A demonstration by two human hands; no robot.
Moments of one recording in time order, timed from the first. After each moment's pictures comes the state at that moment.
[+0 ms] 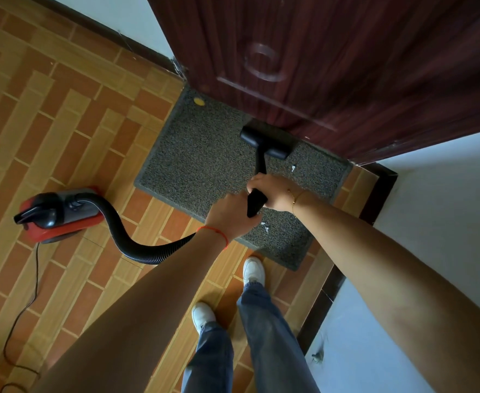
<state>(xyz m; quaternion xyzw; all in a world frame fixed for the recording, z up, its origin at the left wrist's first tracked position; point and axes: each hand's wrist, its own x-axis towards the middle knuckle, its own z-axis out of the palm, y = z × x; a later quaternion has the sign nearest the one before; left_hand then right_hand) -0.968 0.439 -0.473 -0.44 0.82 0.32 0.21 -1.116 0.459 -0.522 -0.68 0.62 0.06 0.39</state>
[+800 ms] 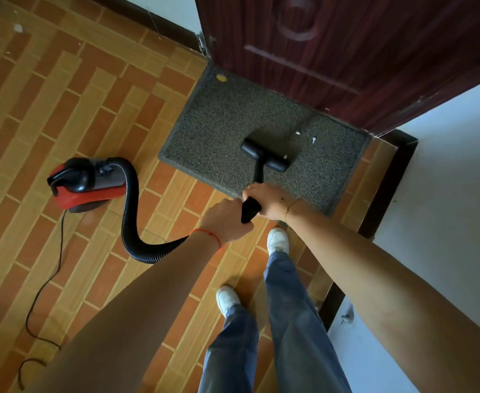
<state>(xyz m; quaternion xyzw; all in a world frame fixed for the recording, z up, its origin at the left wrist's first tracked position) -0.781 0.524 -0.468 -0.42 0.81 0.32 0.25 -0.926 0.557 -0.528 -0.67 0.63 0.05 0.39</state>
